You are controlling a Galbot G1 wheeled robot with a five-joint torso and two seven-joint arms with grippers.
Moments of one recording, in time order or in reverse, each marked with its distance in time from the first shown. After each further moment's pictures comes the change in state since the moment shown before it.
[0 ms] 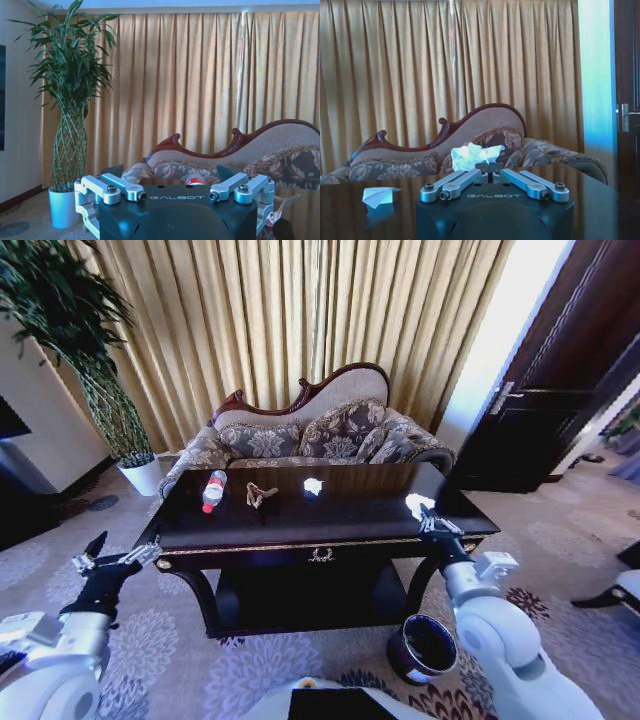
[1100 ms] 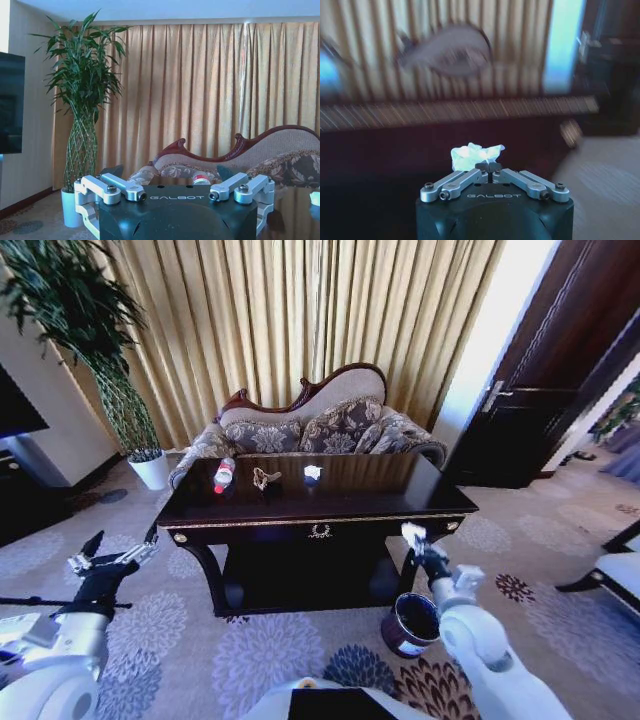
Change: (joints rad) left arm 0.000 -0.012 -0.008 0.000 0.000 -0.025 -0.001; right arm -0.003 0.059 -0.033 -0.478 -0.121 0.052 -0.065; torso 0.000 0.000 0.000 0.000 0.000
